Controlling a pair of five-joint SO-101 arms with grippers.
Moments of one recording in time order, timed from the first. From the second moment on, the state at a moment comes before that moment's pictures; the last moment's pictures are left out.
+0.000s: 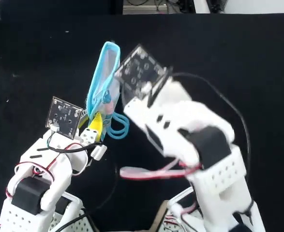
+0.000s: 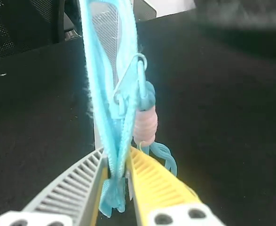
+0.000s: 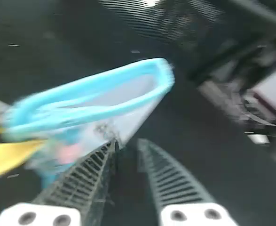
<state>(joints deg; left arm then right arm) 17.0 -81.4 53.5 64.3 -1.8 -32.5 -42.9 11.3 72.8 18.3</state>
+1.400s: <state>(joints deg) 17.0 -81.5 55.3 64.1 -1.8 -37.4 -66.9 57.2 28.7 16.0</state>
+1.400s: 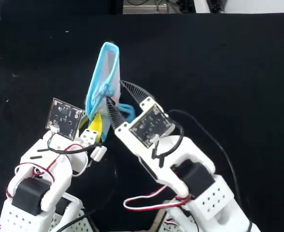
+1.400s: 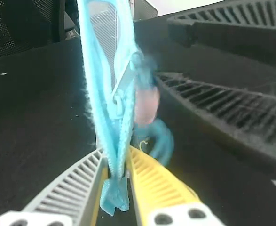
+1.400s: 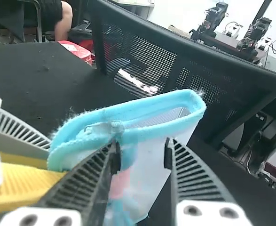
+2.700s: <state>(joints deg) 16.6 -81.5 55.6 64.1 -1.9 -44.8 -64.0 55.0 37.5 17.3</state>
